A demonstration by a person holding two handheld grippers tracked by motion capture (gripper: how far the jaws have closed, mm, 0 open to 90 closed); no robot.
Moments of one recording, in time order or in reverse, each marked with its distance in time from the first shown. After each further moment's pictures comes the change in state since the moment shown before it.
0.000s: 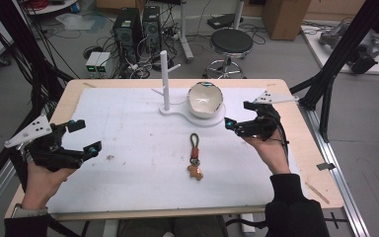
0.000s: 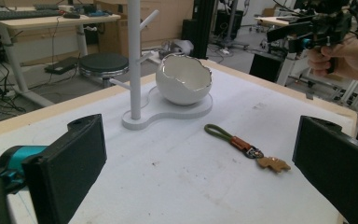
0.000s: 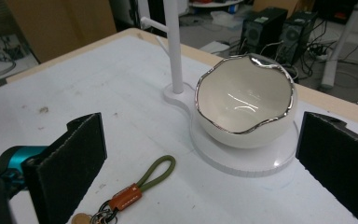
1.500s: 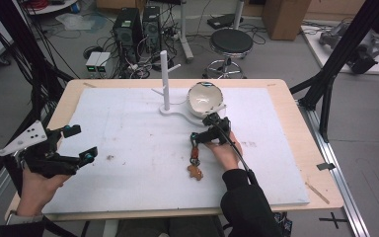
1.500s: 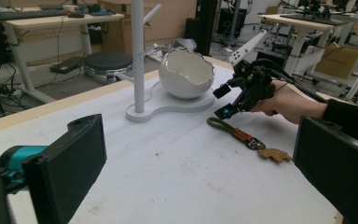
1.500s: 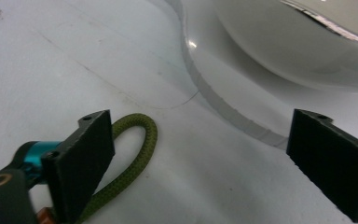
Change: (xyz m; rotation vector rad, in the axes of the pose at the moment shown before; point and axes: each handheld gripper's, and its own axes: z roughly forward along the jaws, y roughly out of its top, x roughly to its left) left arm -0.002 -0.010 -0.013 -0.005 0.017 0.010; right arm 0.019 -0.061 0.156 0.383 -0.160 -0.014
